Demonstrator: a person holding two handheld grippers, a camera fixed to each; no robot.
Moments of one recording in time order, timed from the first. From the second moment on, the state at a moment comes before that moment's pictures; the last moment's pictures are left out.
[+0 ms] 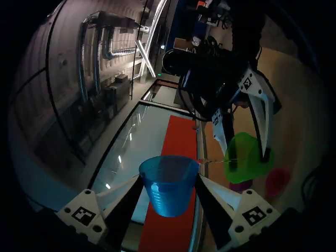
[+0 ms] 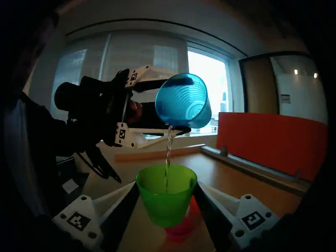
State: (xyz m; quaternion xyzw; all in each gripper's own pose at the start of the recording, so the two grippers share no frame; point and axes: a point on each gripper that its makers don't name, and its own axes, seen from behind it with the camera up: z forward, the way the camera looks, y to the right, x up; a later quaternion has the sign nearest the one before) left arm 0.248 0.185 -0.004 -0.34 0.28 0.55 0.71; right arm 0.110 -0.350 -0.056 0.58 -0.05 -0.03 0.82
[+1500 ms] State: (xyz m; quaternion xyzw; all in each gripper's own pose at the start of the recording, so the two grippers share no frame) left arm 0.246 0.189 -0.002 -0.31 0.30 0.59 0.68; right arm 0.111 -0.349 -0.057 0.58 -0.04 -0.04 0.82
